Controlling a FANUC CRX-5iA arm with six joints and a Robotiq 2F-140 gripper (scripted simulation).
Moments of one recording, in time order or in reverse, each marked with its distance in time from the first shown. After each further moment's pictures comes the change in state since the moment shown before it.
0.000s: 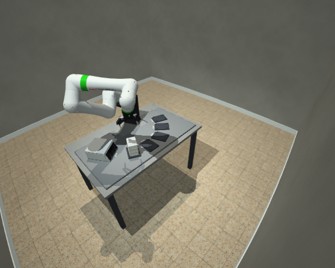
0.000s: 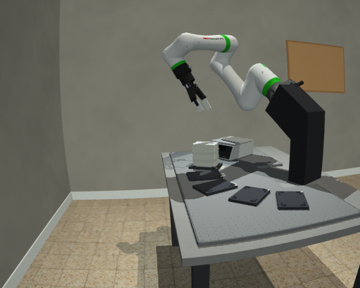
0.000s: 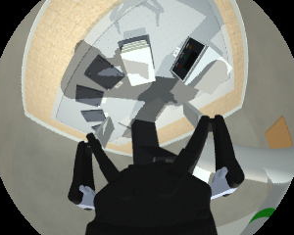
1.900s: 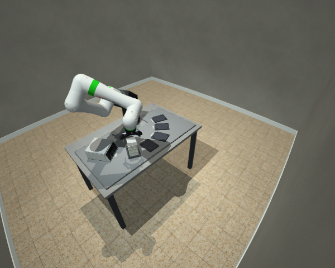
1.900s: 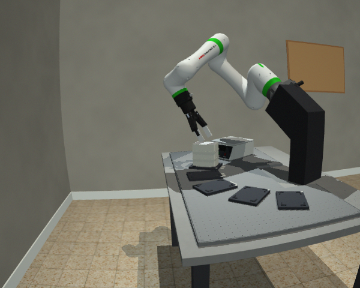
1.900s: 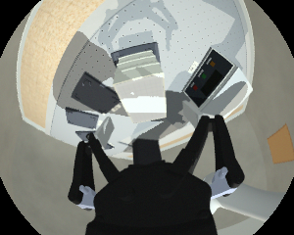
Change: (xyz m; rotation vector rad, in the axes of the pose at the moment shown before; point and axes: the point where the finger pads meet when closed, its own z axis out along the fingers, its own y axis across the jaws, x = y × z) arm 0.078 0.000 0.135 0.000 0.000 0.000
